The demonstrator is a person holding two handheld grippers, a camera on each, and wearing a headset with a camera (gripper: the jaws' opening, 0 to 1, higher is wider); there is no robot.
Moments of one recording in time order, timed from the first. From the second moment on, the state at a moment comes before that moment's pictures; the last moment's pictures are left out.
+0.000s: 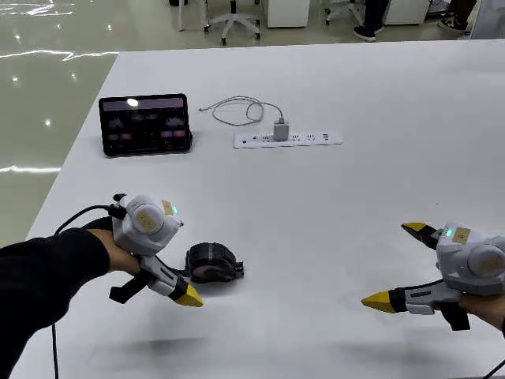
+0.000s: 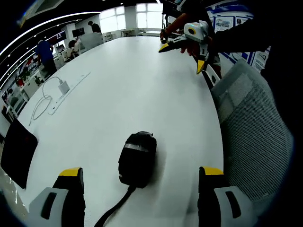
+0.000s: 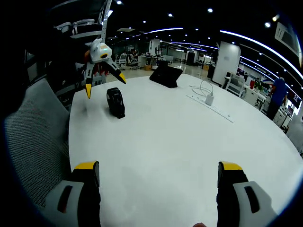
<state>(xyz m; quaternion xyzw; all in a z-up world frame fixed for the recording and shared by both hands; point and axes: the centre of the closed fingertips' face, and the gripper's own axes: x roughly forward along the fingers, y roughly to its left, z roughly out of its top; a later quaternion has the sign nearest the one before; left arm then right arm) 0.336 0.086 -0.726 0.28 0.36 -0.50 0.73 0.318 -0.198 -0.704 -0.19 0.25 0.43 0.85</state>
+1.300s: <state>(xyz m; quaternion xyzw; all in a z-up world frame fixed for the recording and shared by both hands) 0.345 0.047 -0.754 0.35 0.37 -0.55 0.66 0.340 -0.063 -0.717 -0.22 0.24 0.58 0.75</state>
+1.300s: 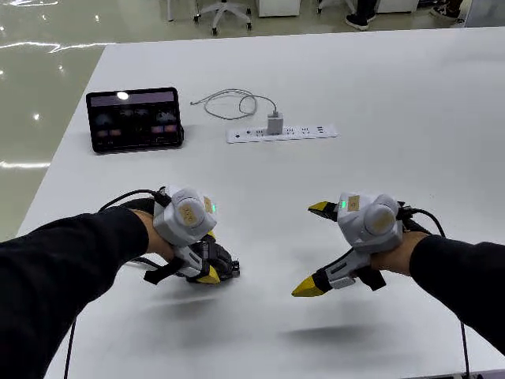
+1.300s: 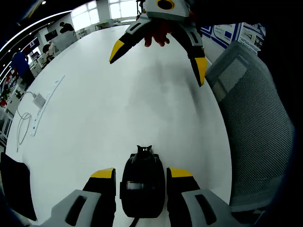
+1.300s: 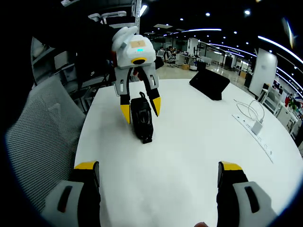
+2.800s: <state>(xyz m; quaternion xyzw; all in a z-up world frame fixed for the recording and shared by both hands) 0.339 0.046 -0.760 0.36 0.39 -0.56 0.64 0.328 0.030 -0.779 -0.27 0.29 0.65 0.65</state>
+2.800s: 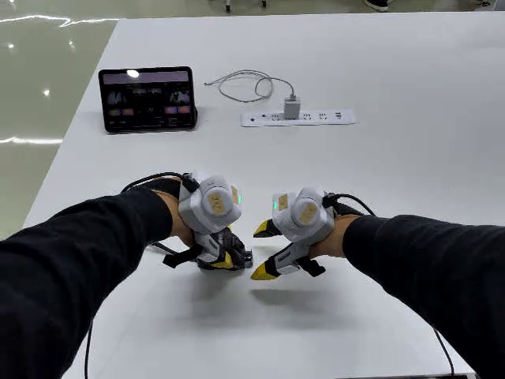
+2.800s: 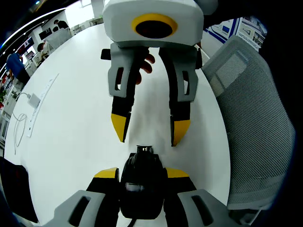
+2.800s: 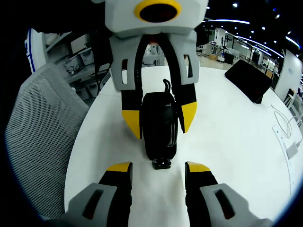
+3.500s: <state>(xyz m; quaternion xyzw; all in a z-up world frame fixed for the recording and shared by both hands) 0.339 0.045 -0.761 0.33 0.40 -0.56 0.64 0.332 0.041 -0.794 -0.31 0.31 0.65 0.63</state>
